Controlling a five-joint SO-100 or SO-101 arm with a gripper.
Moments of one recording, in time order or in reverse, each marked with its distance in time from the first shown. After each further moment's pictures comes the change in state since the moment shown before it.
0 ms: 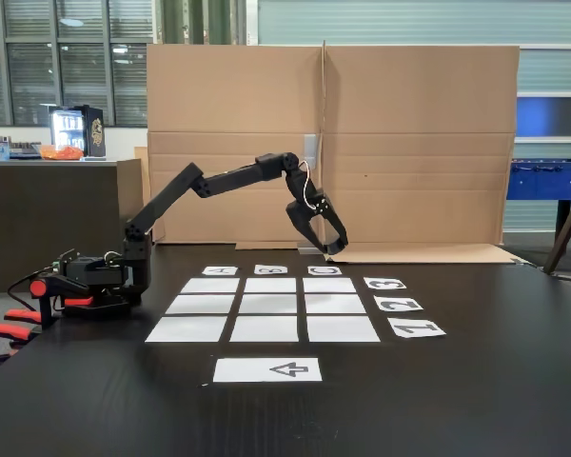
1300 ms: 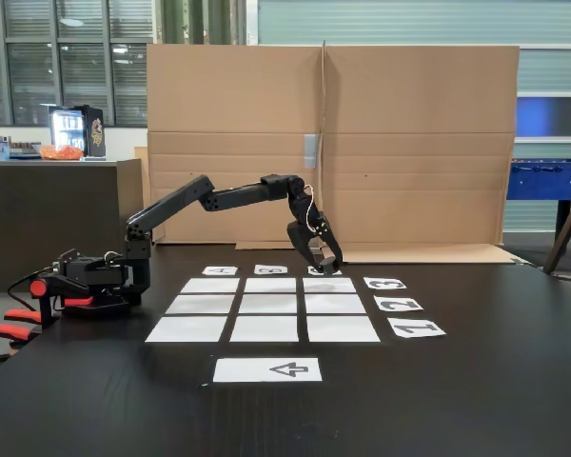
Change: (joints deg) arm -4.3 -10.9 -5.1 -1.3 5.5
